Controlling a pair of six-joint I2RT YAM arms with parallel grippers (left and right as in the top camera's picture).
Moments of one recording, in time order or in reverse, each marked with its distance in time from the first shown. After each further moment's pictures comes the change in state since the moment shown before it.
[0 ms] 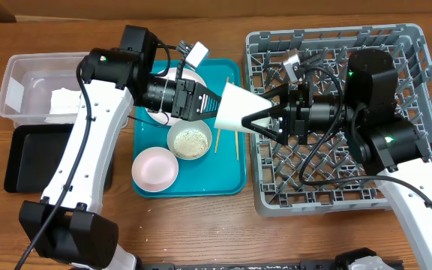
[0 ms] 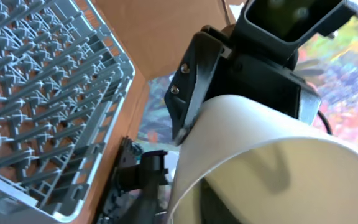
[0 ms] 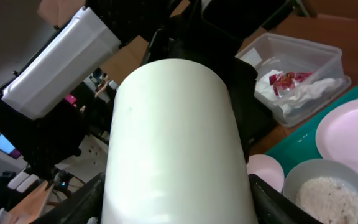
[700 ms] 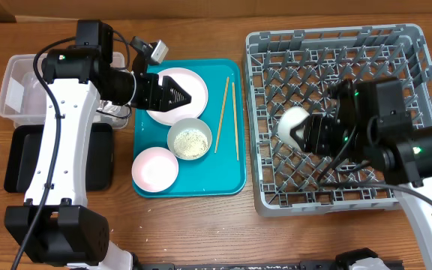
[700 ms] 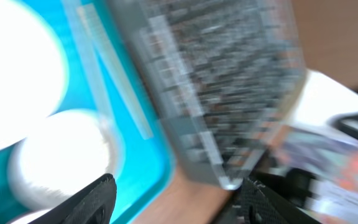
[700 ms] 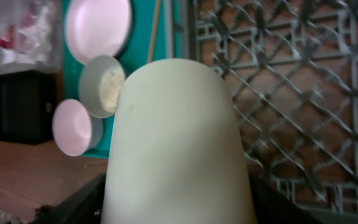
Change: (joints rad) left arm 0.188 -0.002 0.001 0.079 -0.642 -0.088; right arm -0.029 -0.058 0.113 -0.822 0.906 0.132
